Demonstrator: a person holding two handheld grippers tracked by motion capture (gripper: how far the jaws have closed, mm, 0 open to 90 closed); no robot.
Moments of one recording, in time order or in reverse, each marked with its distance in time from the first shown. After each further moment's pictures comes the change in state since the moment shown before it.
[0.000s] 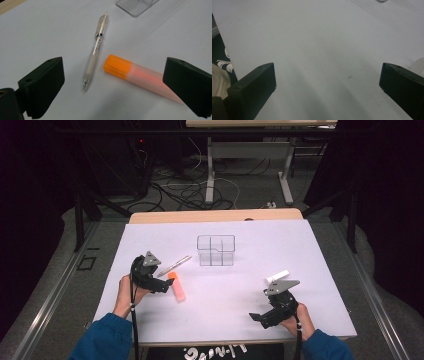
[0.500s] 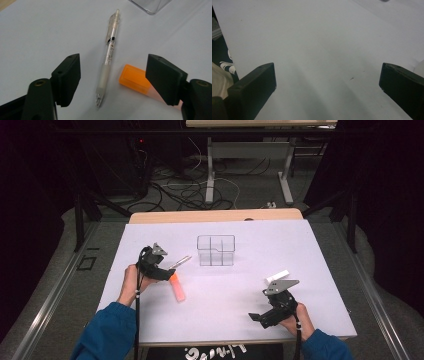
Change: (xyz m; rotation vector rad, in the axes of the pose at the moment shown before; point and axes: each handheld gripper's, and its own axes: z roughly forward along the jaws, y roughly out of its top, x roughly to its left) left arm 0.016 0.023 0.029 0.095 0.011 0.036; right arm -0.001 0.000 0.002 0.001 0.015 0.013
